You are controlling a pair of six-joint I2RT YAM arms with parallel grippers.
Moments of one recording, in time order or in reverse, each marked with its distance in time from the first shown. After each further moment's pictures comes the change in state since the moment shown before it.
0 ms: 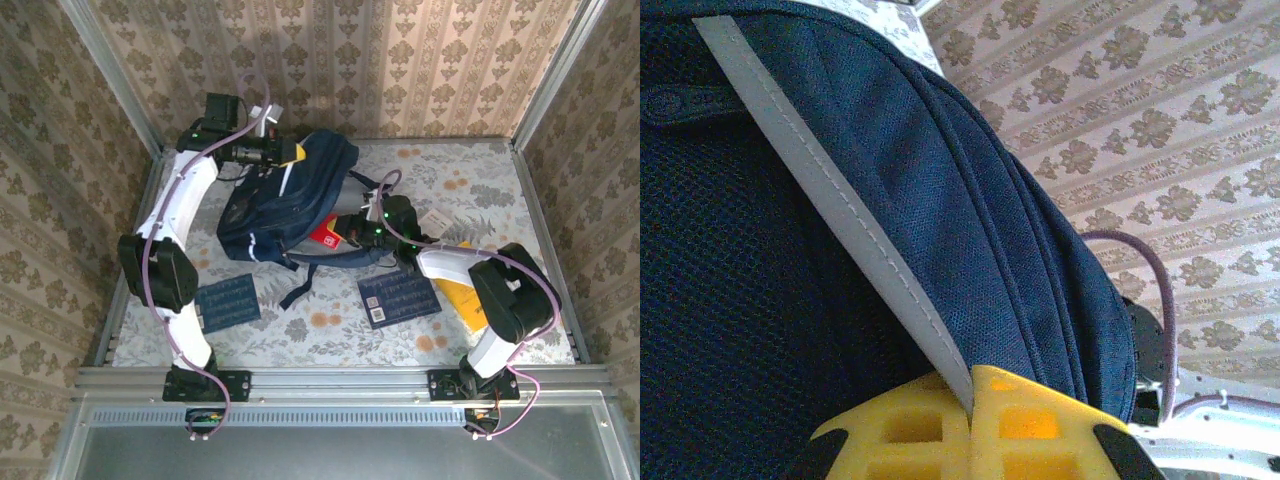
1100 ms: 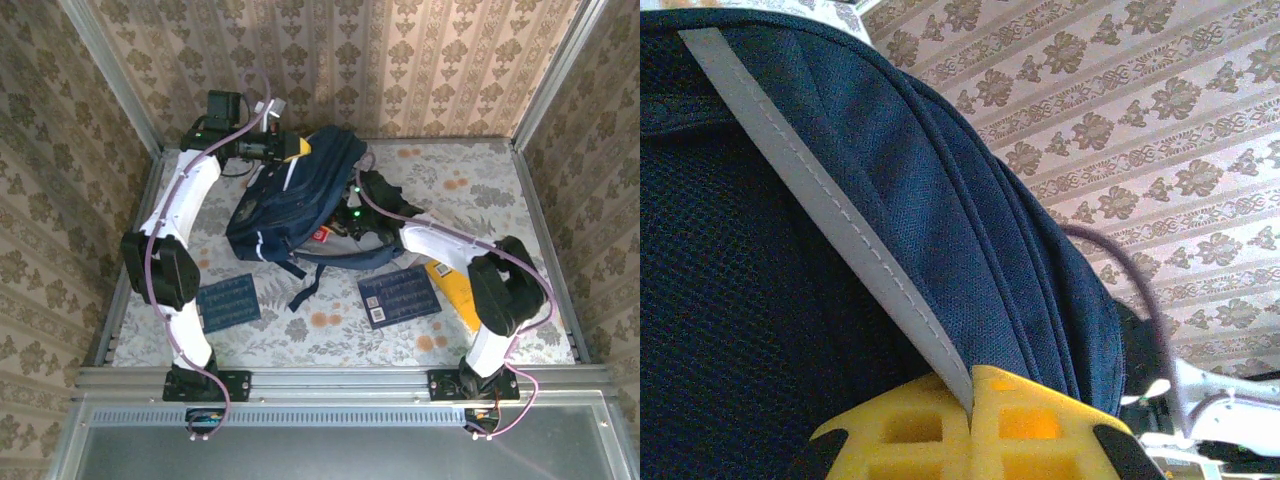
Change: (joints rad) left arm -0.012 0.021 0.009 0.112 0.102 -0.110; right arm 0.089 0.108 0.397 -0.603 0.152 -0.058
